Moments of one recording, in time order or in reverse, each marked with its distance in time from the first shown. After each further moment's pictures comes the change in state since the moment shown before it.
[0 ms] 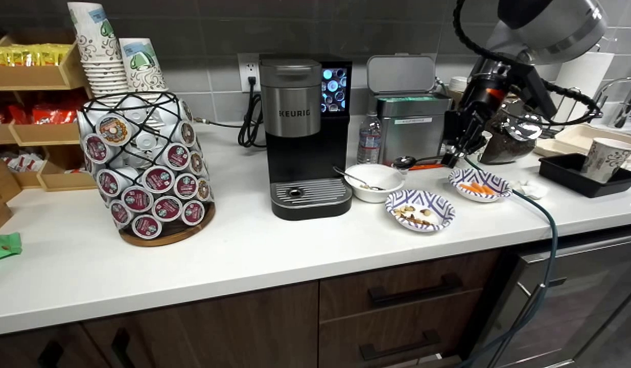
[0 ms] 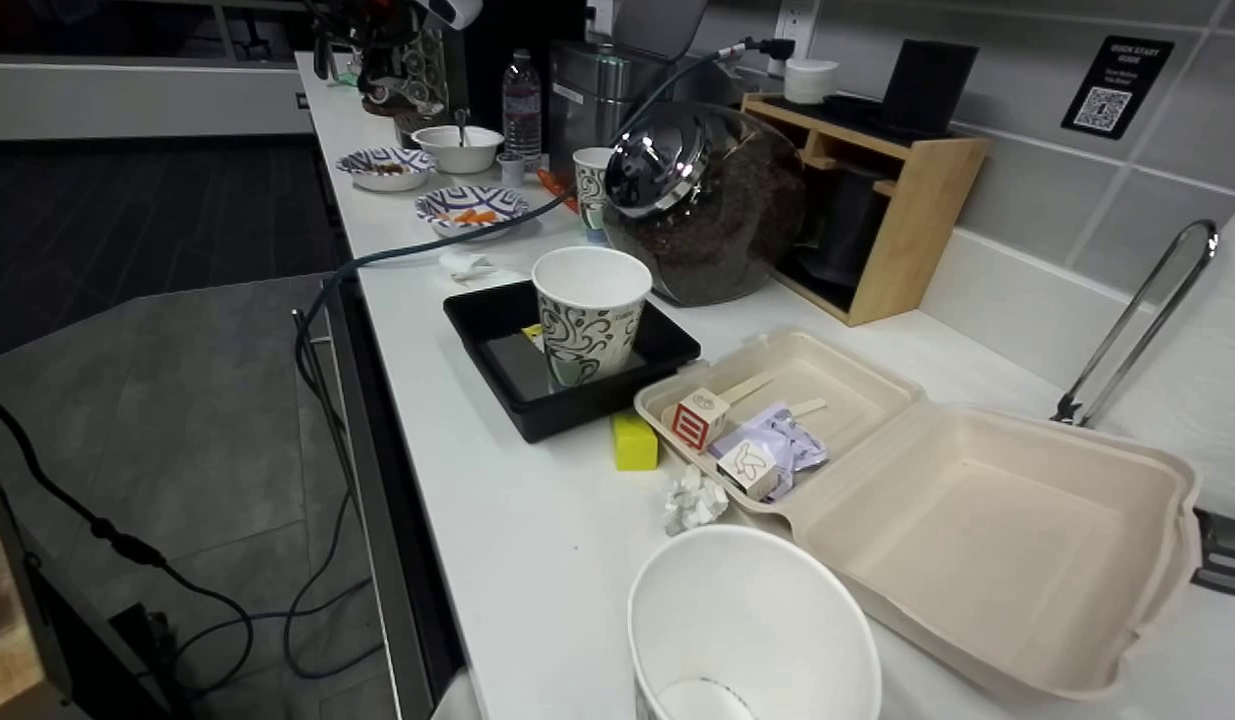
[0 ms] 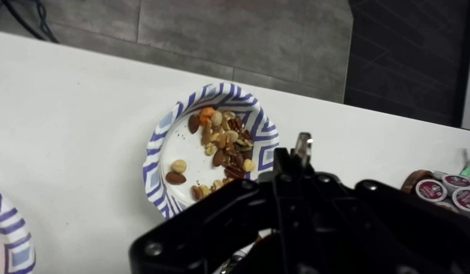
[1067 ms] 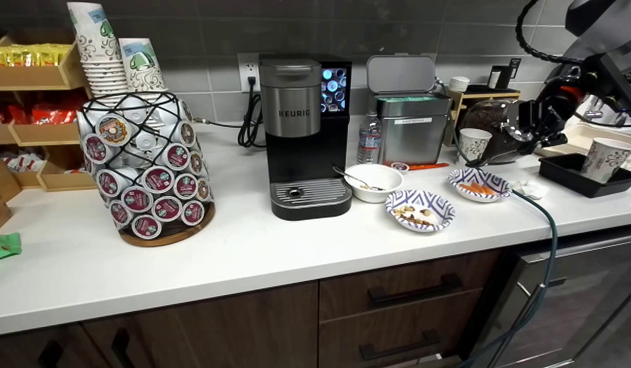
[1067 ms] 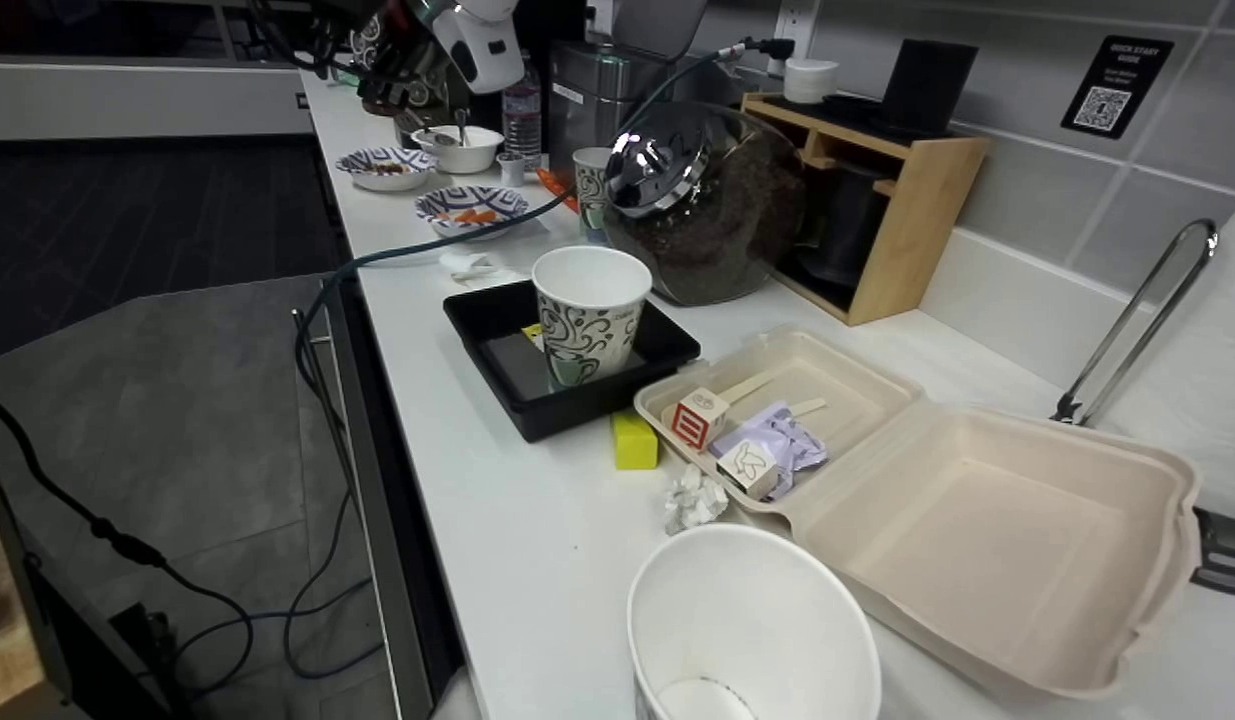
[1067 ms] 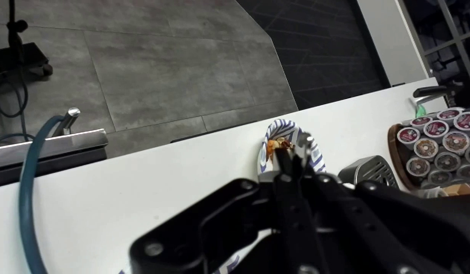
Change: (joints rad) arm -0.209 -0.003 -0.192 -0.045 0.135 -0.381 0.026
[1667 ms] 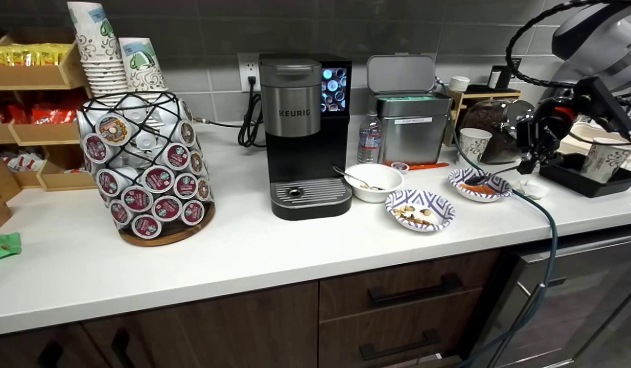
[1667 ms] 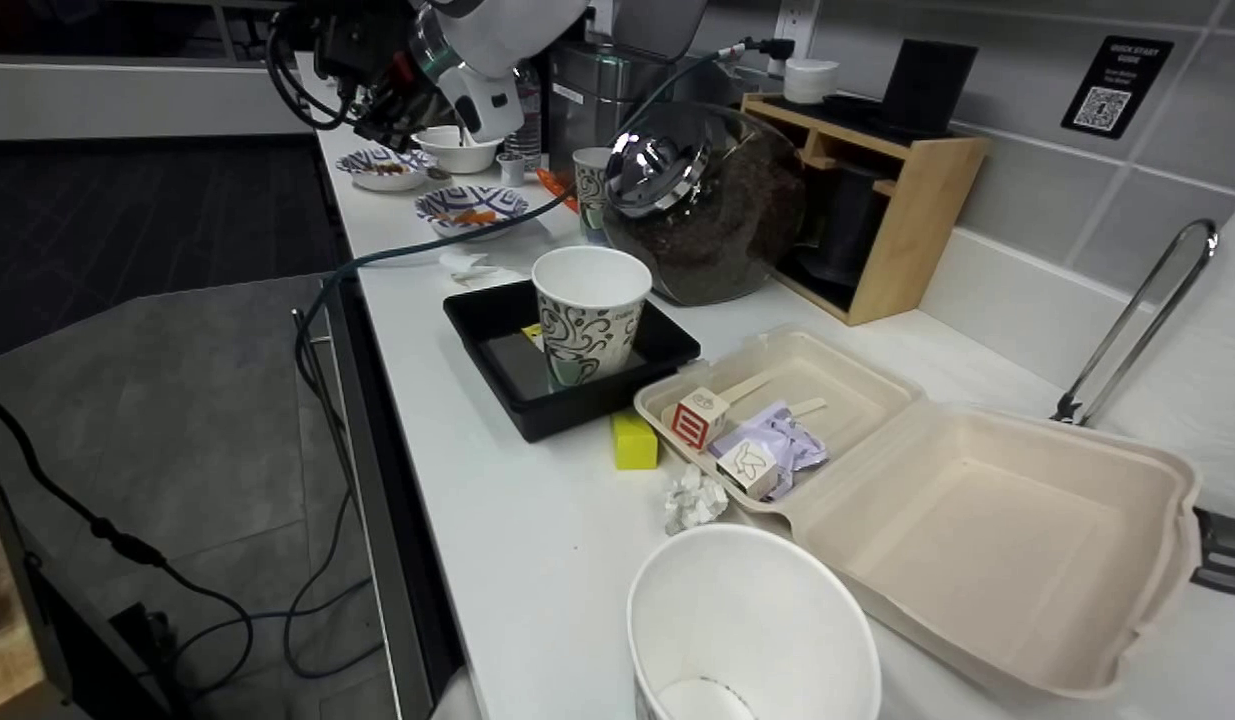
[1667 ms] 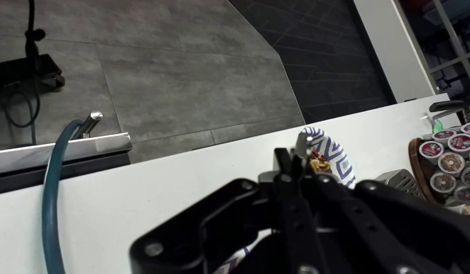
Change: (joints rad) arm 0.001 0.077 -0.005 0.003 -0.017 -0.010 -0.073
